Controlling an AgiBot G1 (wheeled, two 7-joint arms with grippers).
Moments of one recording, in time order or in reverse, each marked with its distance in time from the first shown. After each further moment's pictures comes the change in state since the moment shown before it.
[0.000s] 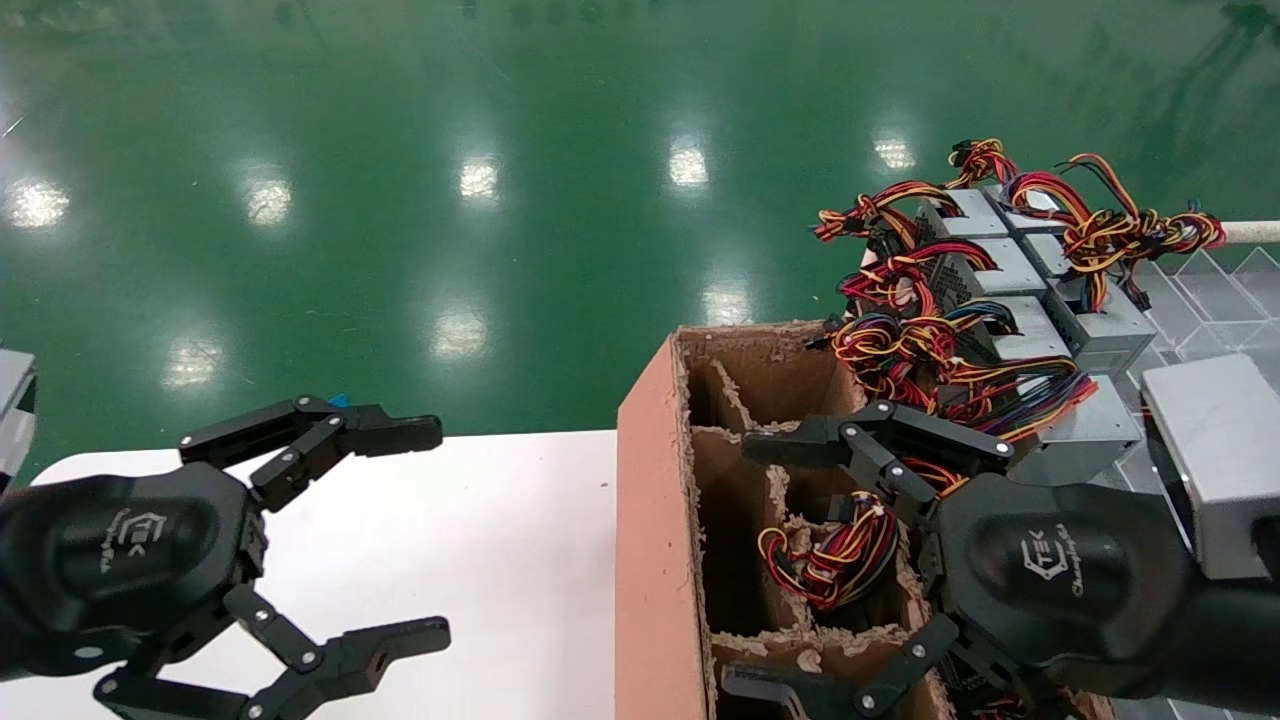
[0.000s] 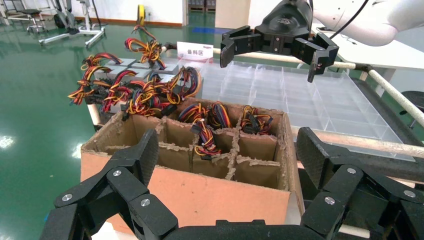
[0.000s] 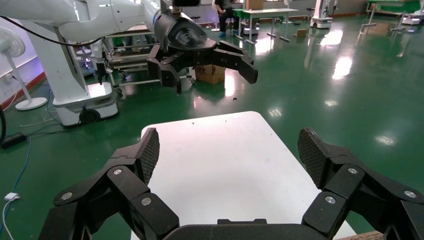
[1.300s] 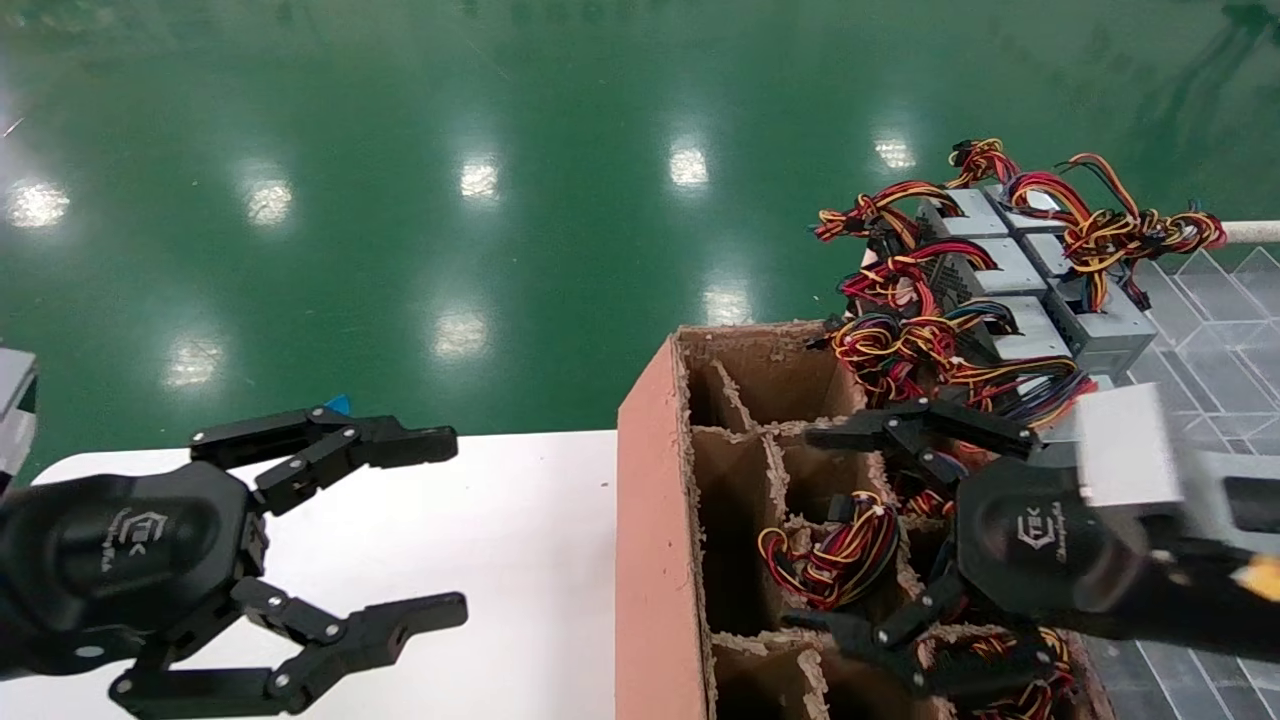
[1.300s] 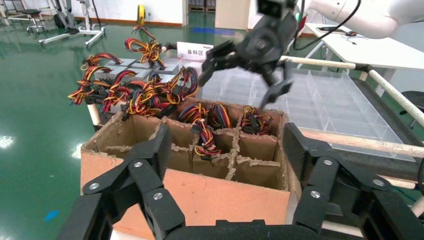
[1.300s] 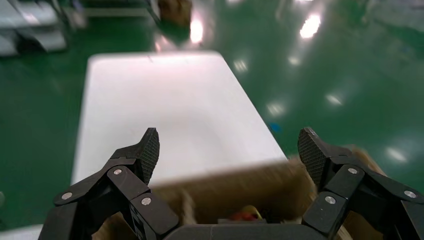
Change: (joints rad) left arm 0.000 0.000 0.000 0.000 0.000 0.000 0.000; right arm 0.058 0.043 -0.037 -0.037 -0.246 0.067 -0.091
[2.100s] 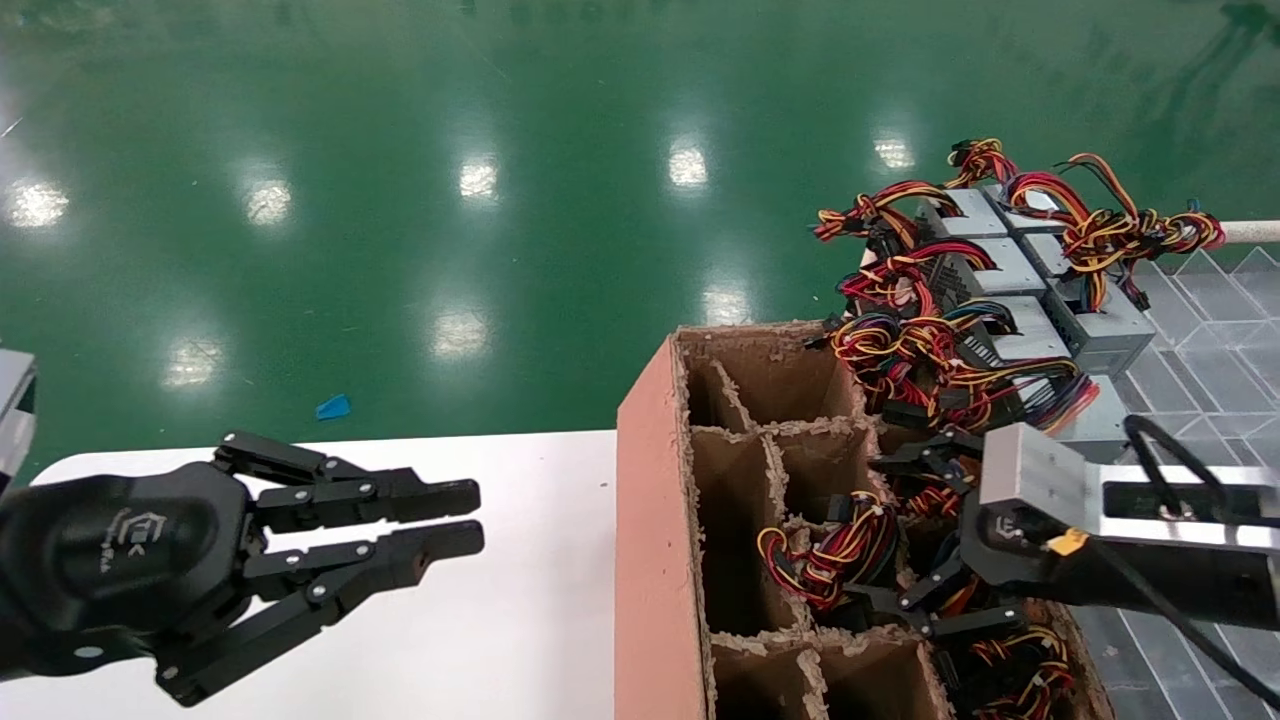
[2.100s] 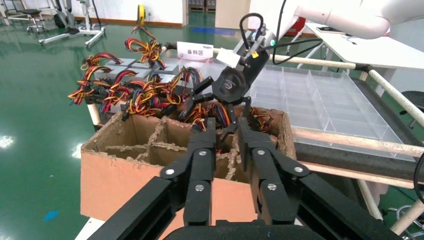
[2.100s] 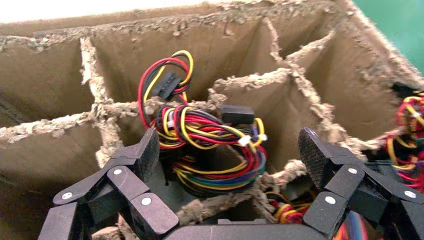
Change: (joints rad) left arm 0.000 0.000 0.000 0.000 0.000 0.000 0.000; right arm 0.099 -0.051 -0.105 -0.162 -0.295 0.049 -0.059
